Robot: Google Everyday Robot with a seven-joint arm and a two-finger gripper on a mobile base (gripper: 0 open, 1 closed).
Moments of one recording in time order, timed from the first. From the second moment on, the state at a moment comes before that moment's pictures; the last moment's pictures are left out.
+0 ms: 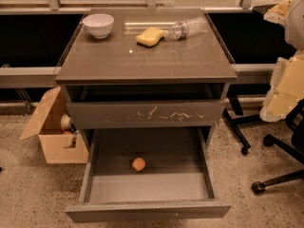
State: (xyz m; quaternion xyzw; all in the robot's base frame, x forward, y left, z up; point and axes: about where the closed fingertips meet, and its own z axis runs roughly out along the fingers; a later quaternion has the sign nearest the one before) arm 0.432 -0.201 1.022 -0.60 0.76 -0.08 0.22
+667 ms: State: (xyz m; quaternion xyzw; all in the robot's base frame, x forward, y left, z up) arm 0.436 -0.193 0.995 -0.60 0.76 -0.04 0.22
